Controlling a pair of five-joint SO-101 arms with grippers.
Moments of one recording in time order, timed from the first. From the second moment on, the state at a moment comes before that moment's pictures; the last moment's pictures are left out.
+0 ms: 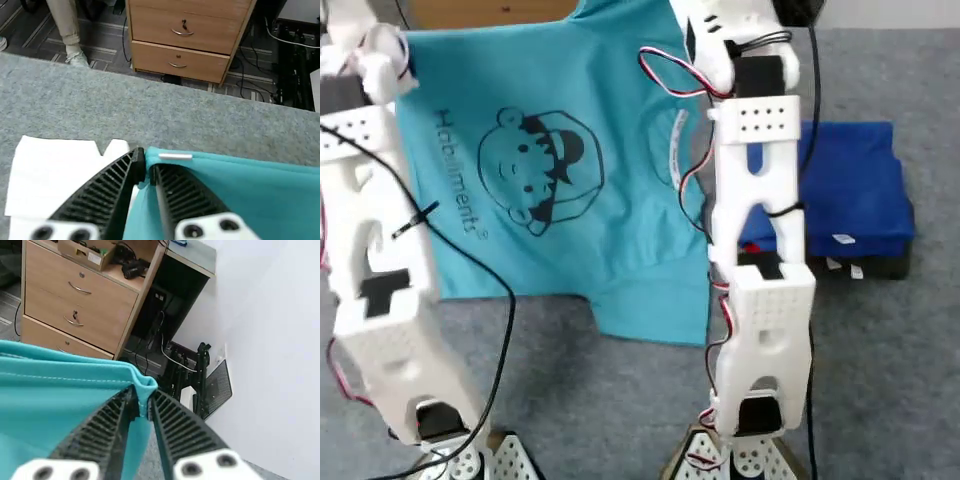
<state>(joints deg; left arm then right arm) -17.7 26.1 -48.3 60.0 -10.2 -8.8 39.1 -65.2 48.6 17.4</state>
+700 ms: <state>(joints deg) -20.2 49.9 -88.3 100.3 -18.9 -9.8 41.5 -92.3 101.6 26.5</state>
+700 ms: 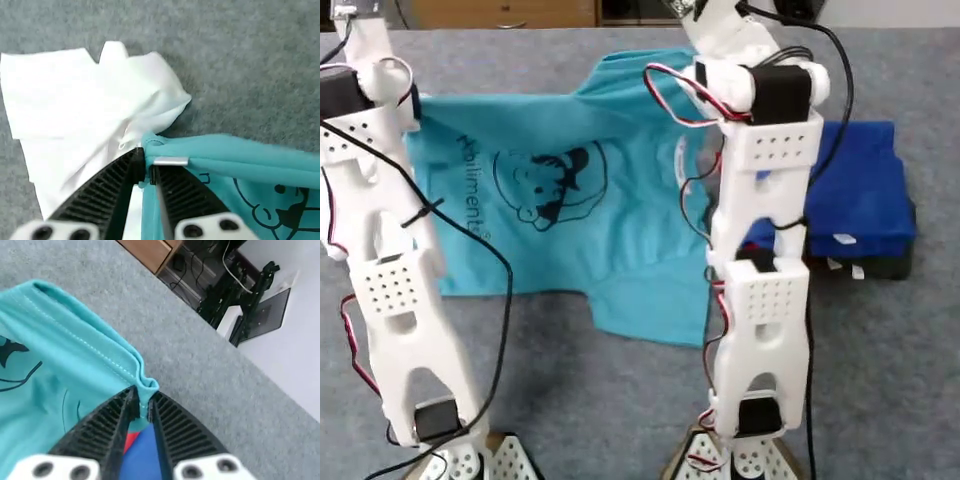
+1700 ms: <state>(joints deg) -22.2 14.2 0.6 80.0 -31.2 -9.6 -7.6 3.2 75.0 26.6</state>
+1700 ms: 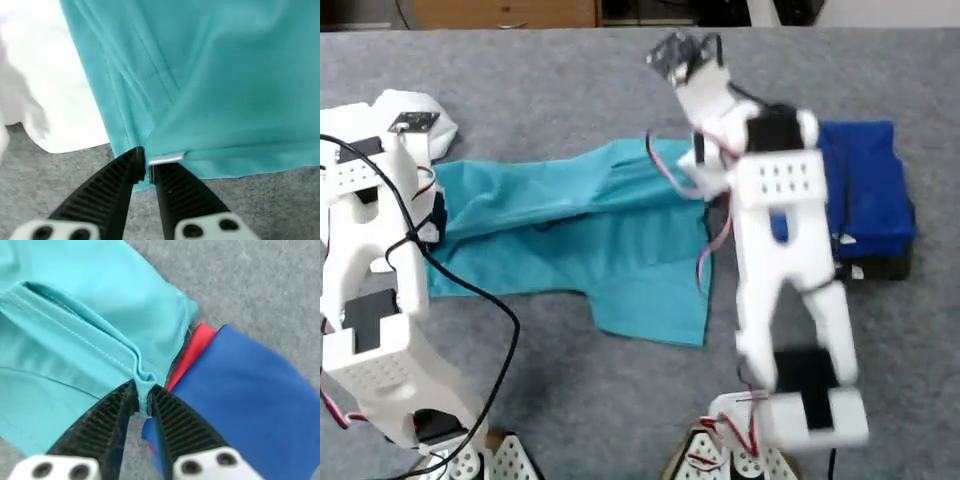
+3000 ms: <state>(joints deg) -23.7 14.2 -5.0 91.6 -71.7 -6.8 -53.7 71.7 55.5 33.8</state>
